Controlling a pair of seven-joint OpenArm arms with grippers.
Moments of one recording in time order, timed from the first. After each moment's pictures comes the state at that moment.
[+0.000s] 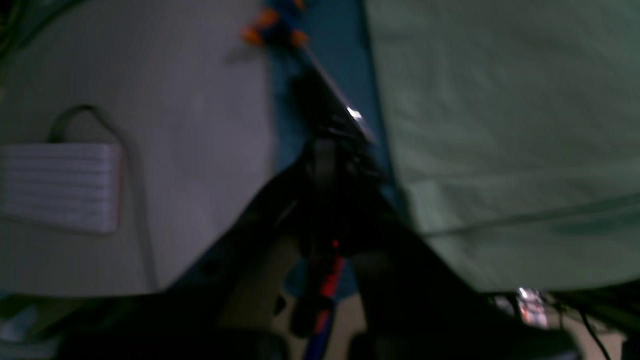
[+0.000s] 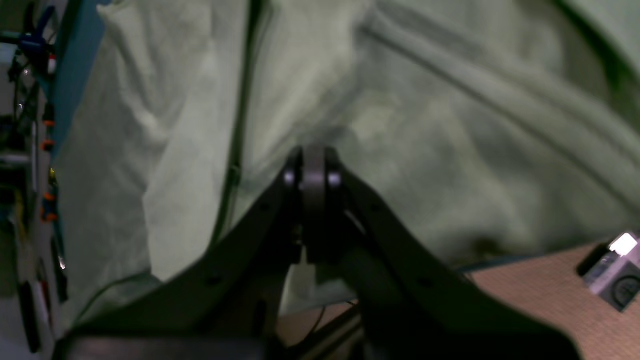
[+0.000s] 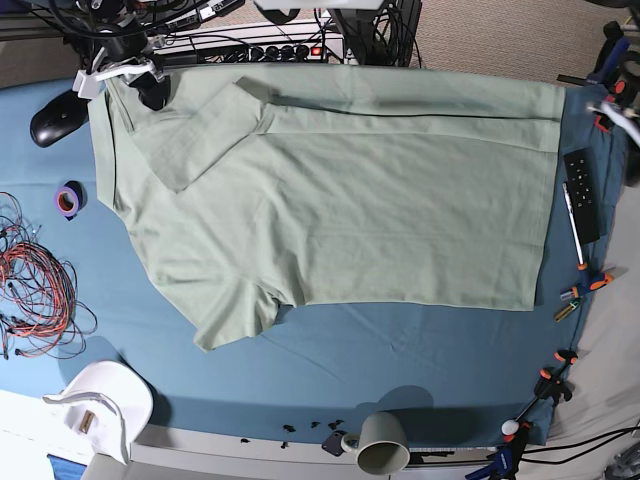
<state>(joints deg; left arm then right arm) 33.6 -26.2 -51.4 125.8 -38.4 -28.8 53.5 -31.9 -2.9 47.5 98.0 55.7 29.9 -48.2</state>
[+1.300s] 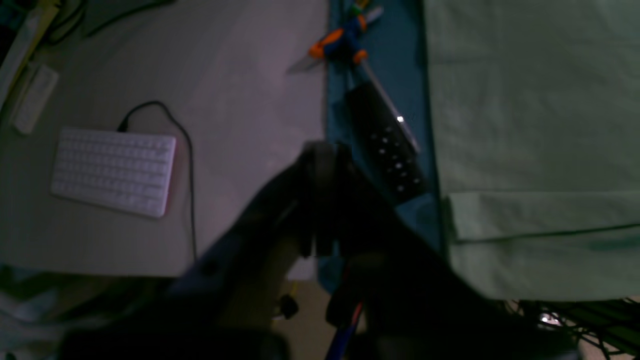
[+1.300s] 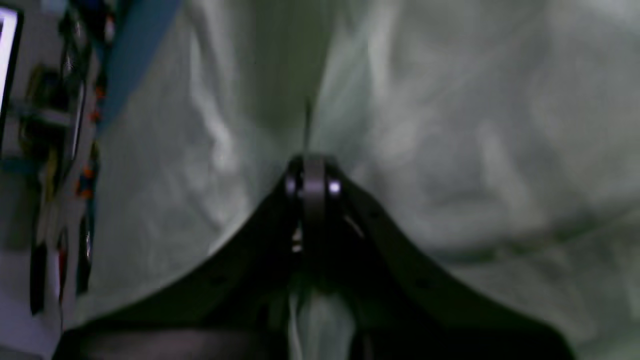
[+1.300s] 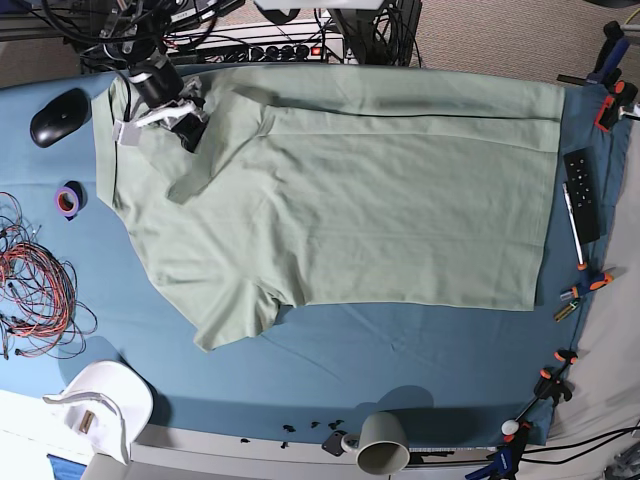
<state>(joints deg) 34.7 -26.9 -57.0 125.9 -40.9 -28.9 53.8 -22.6 -3.8 36.0 97.4 47.6 28.0 -46.3</state>
